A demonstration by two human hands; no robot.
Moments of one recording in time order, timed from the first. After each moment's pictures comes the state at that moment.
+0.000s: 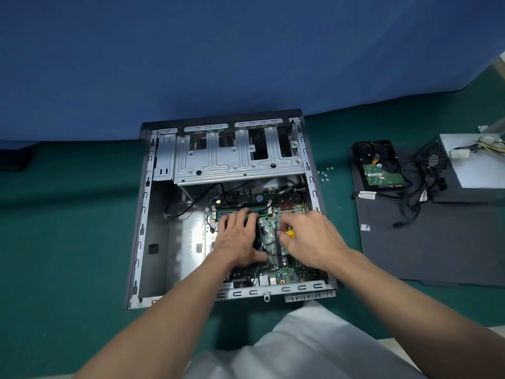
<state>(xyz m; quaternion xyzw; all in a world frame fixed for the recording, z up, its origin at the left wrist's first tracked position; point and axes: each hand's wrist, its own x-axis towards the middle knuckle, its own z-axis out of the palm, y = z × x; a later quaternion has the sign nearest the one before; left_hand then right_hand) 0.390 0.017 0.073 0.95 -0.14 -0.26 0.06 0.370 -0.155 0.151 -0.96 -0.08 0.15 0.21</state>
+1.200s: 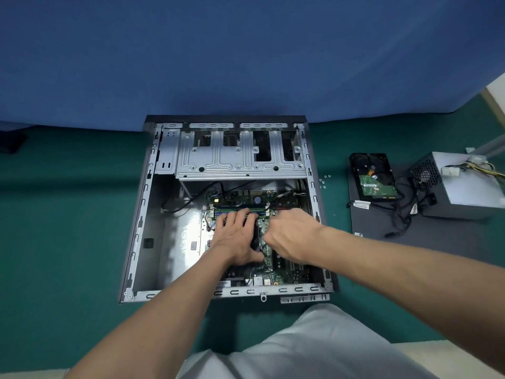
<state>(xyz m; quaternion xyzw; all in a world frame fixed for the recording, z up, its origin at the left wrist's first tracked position) 0.391 0.020 0.072 0.96 -0.16 -0.23 0.06 0.392 -0.120 0.197 -0.87 -0.41 0.22 -0.14</state>
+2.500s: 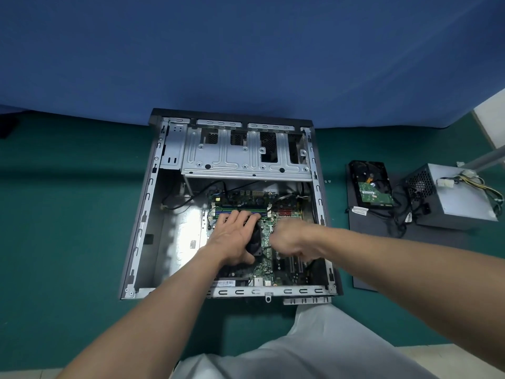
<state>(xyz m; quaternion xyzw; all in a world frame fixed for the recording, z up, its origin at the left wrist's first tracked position) 0.394 0.037 0.066 0.94 -0.23 -0.22 0.10 0.398 -0.095 0.191 -0.85 0.09 0.49 0.15</state>
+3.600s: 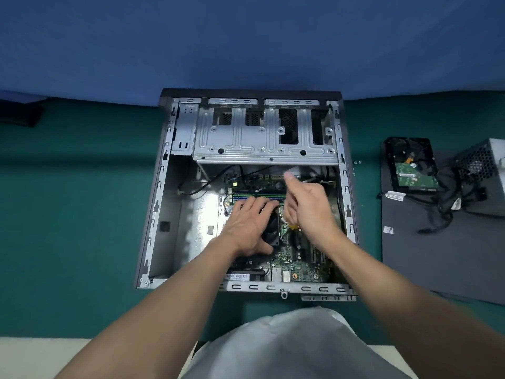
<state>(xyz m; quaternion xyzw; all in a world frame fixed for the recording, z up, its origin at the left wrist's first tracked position) 0.395 0.039 0.065 0.94 -0.22 -0.22 0.12 0.402 -0.103 0.138 -0.74 0.08 0.15 0.64</state>
